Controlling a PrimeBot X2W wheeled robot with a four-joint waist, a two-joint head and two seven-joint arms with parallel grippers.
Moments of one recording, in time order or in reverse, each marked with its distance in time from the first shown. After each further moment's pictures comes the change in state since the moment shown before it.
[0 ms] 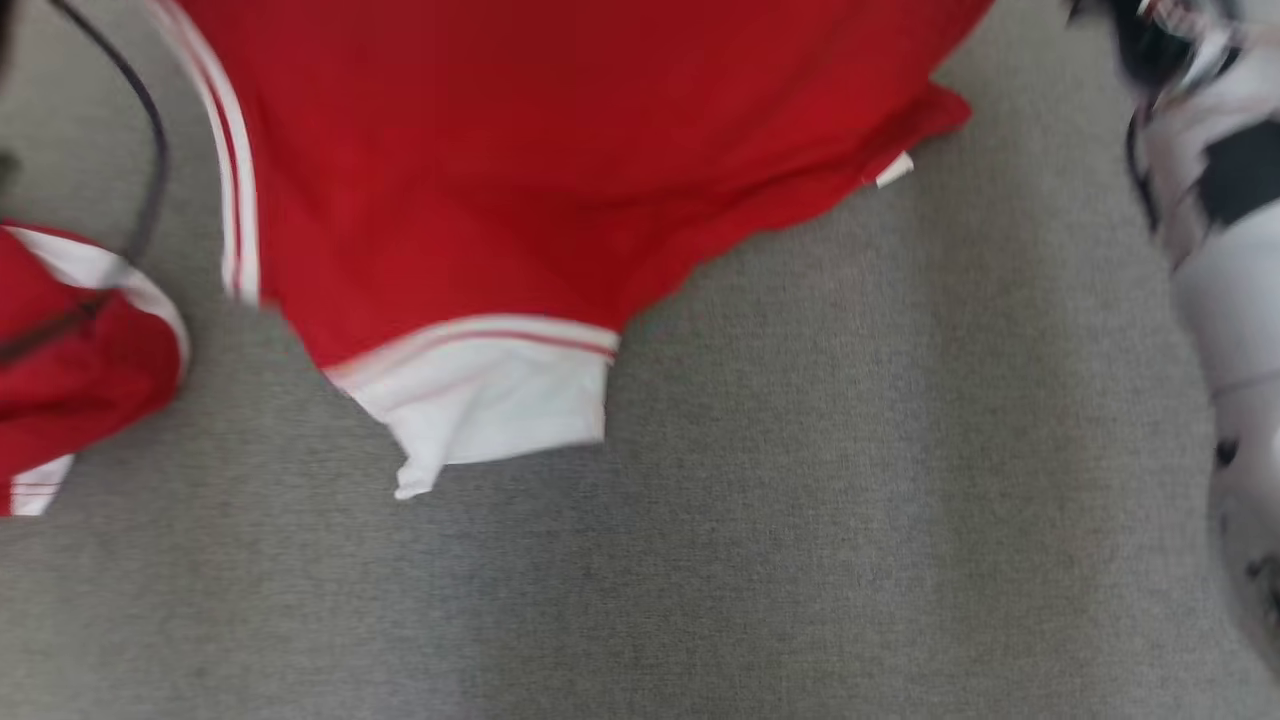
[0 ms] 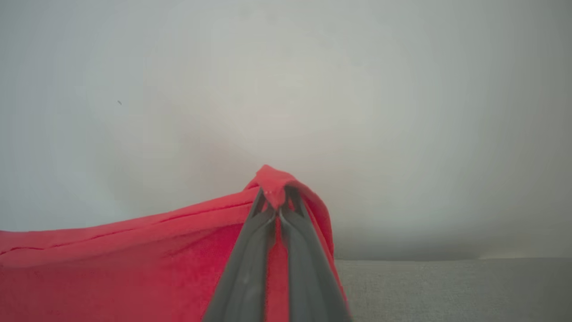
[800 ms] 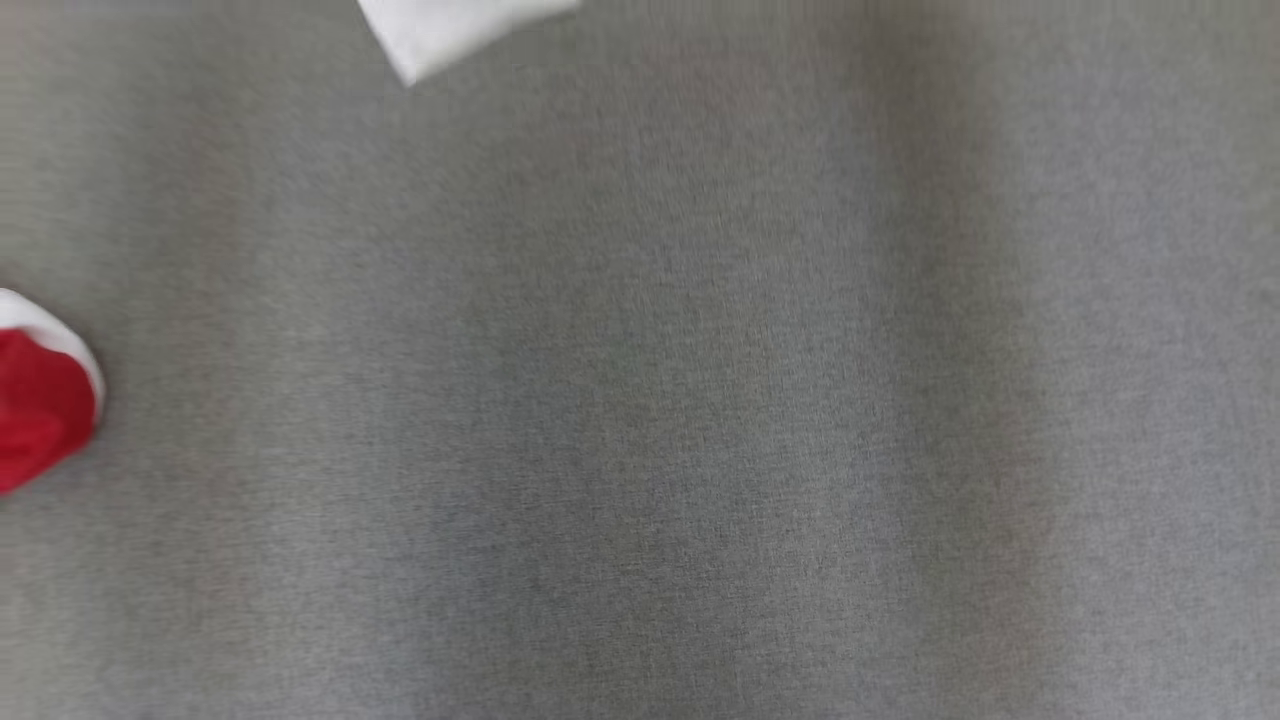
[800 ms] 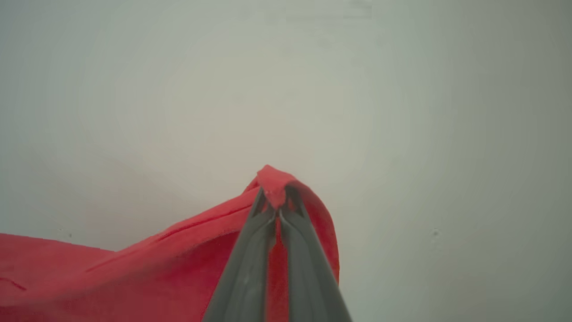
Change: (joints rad) left arm -0.529 -0.109 -0.212 0.379 -0.024 -0.013 -0.161; right arm -0.409 -0.011 -0.091 0.282 -0.205 0.000 -0.192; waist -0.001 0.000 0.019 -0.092
